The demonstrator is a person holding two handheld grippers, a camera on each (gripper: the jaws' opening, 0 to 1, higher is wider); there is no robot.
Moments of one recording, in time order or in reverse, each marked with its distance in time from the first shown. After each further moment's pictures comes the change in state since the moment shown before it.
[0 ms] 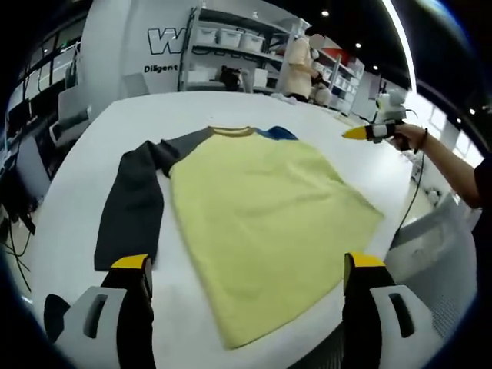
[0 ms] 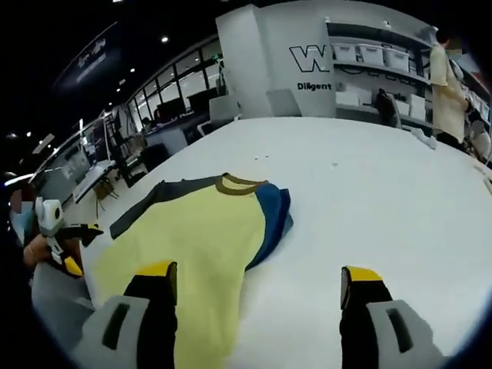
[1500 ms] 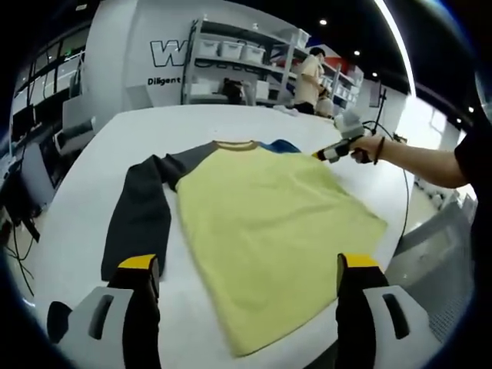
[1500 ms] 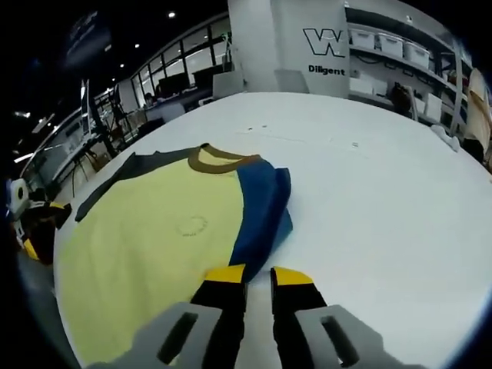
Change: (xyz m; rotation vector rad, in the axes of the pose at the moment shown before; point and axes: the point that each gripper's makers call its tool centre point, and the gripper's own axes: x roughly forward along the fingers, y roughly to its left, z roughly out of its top) left arm -0.002 0.006 0.012 0.015 -0.069 0.014; right arm 0.107 -0.010 -0.022 -0.070 0.116 0.039
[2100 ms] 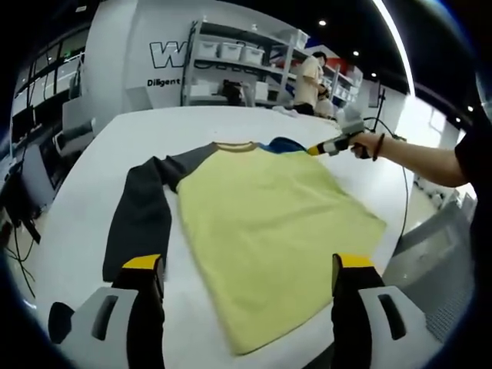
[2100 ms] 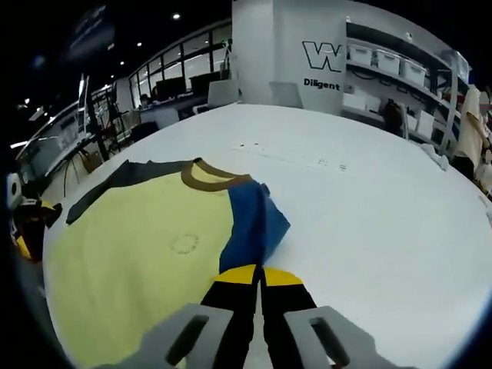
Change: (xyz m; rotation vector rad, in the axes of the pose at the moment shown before) left arm -0.003 -0.001 0.001 0.007 -0.006 -0.004; right arm -0.021 -0.010 0.027 -0.055 -0.079 -0.105
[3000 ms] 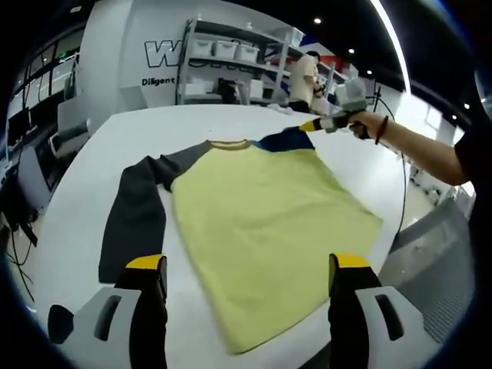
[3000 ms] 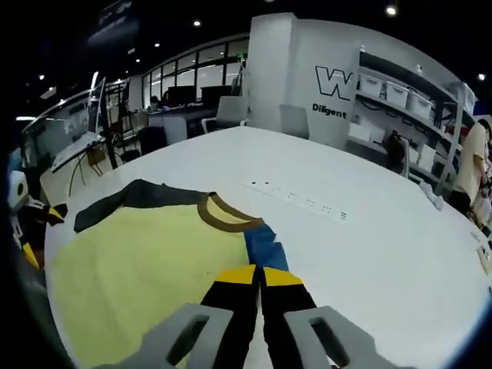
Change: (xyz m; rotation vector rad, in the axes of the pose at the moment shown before) left arm 0.001 -0.006 -0.002 0.015 0.012 -0.028; right arm -0.024 0.039 0.050 -0.124 -0.080 0.022
